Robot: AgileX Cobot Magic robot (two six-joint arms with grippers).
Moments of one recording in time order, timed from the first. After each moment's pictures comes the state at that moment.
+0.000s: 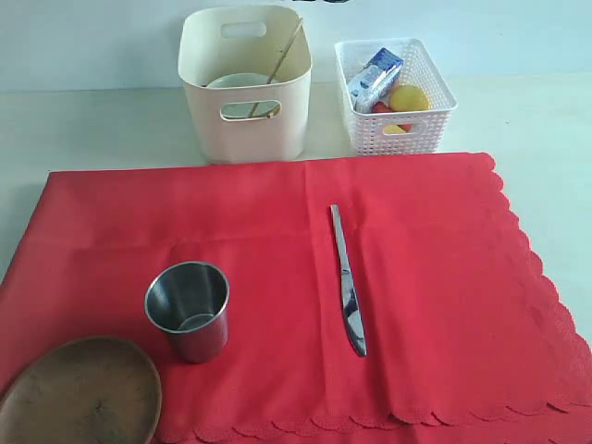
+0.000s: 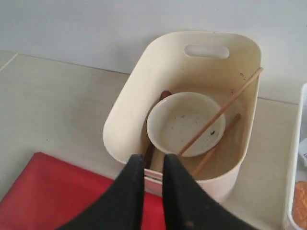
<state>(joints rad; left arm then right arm) 0.02 0.01 0.00 -0.15 0.26 0.05 0.53 1.82 -1.55 0.21 0.41 0.06</state>
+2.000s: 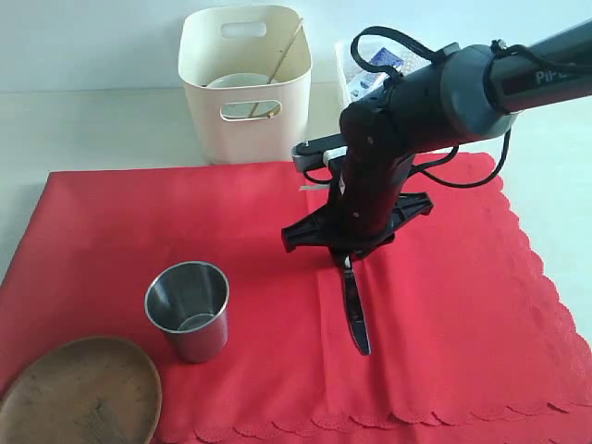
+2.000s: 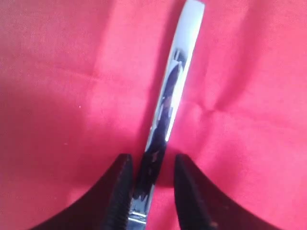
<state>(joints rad) 0.02 0.01 0.00 -0.15 0.26 0.05 0.62 2.05 -1.22 -0.10 0.65 0.41</state>
